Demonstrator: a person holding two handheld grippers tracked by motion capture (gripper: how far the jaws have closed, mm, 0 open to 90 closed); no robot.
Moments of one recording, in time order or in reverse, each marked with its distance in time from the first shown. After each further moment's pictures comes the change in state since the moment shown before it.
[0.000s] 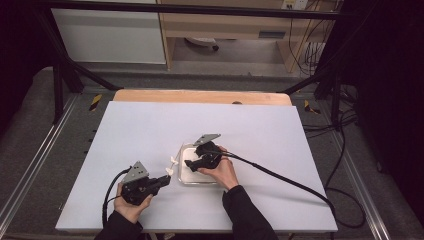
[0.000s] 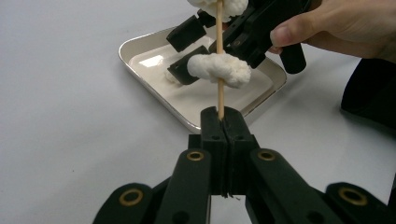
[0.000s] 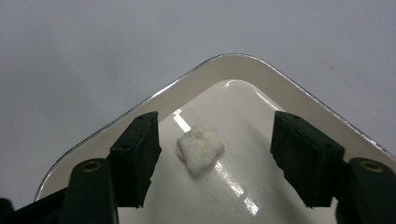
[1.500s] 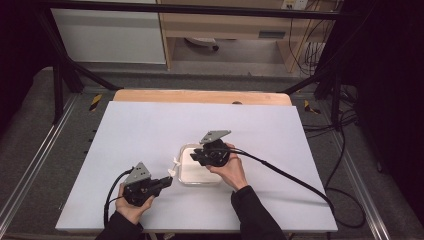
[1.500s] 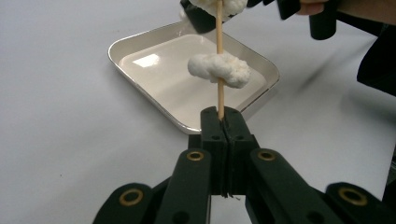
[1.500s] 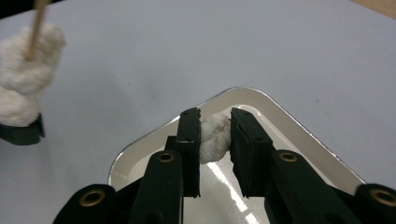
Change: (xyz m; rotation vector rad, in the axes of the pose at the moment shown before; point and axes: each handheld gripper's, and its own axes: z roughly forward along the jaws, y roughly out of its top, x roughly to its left) left arm -0.005 0.000 0.003 0.003 -0.019 0.018; right arm 0.002 0.013 -0.052 -0.086 0.079 -0.050
